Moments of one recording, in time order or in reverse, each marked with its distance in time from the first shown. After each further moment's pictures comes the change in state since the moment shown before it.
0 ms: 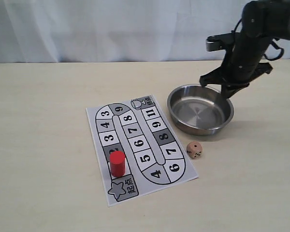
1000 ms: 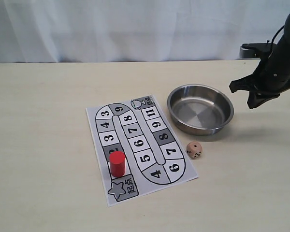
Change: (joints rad) left arm 0.000 0.000 0.000 0.000 0.000 0.000; right arm -0.160 -0.067 0.140 0.099 -0.045 -0.107
